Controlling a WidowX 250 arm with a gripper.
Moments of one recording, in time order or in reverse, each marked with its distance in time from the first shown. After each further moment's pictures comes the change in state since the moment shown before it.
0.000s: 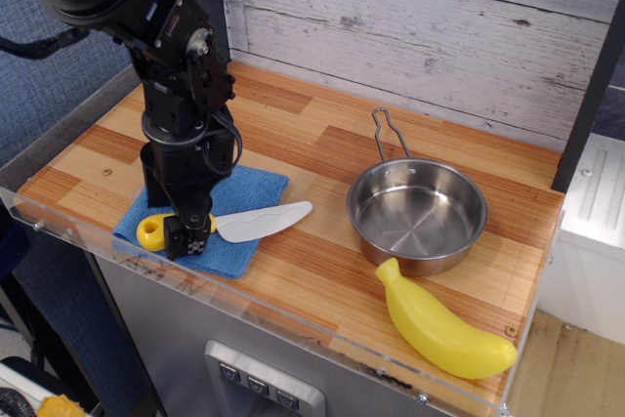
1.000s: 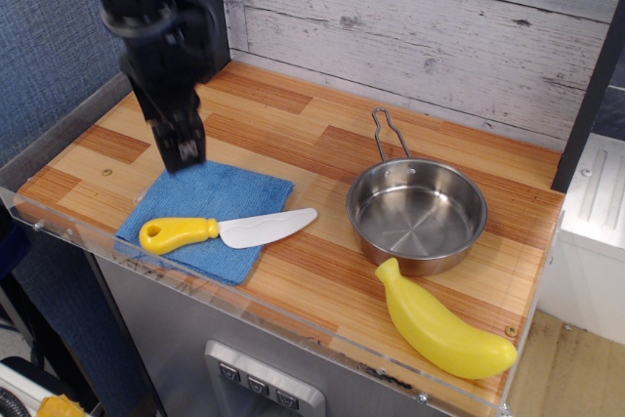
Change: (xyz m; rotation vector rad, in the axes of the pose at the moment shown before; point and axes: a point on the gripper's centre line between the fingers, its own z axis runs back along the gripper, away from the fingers) arm 0.004 0.032 0.072 0.012 -0.188 0.068
